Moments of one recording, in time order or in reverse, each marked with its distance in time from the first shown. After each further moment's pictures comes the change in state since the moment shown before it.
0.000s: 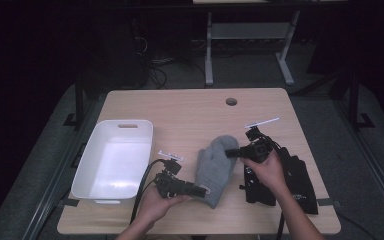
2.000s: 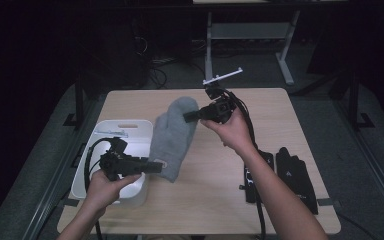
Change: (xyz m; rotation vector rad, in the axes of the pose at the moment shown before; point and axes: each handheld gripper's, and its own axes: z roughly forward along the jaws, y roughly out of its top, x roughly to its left) left arm -0.006 0.007 -0.145 -0.195 0.095 0.055; right arm 0.112 0.126 0.001 -0.049 0.132 -0.159
